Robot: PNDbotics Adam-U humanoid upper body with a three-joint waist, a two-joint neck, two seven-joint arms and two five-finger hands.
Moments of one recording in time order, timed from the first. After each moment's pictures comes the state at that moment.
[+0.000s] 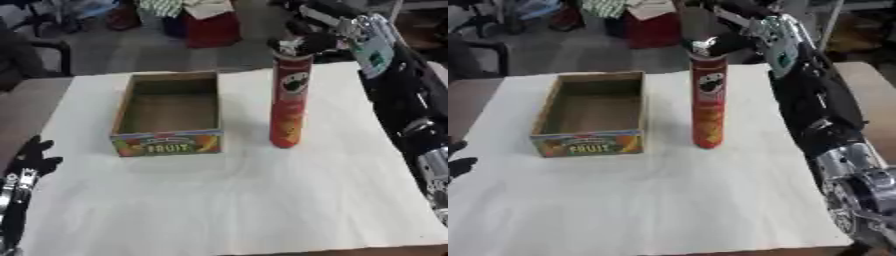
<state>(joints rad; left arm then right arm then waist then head) -0.08 0.14 0.08 -1.68 -0.23 -0.11 -0.11 -1.12 -0.36 -0.09 -0.75 0.87 -0.59 0.40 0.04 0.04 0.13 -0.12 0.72</state>
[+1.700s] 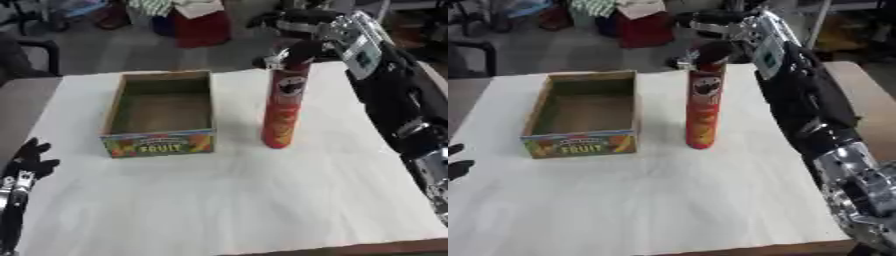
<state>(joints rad) -0.07 0.14 0.08 -1.68 -0.23 -0.10 -0.11 -1.11 -0.38 0.08 -0.83 0.79 -0.59 0.59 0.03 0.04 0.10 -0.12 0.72</state>
